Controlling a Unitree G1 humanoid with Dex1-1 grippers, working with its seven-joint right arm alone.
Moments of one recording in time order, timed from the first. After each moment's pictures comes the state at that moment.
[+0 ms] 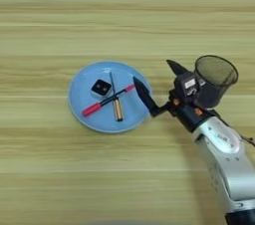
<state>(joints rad) 0.05 -0.16 0.08 -0.14 0.11 -0.02 0.42</state>
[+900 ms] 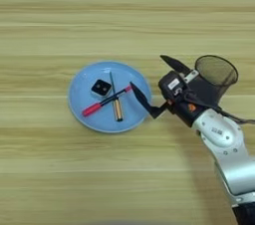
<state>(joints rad) 0.00 -0.27 0.15 -0.16 -0.14 -0.01 0.40</state>
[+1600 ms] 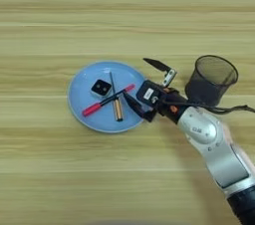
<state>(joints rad) -0.09 -0.32 0.27 -0.07 -0.46 -0.07 0.38</state>
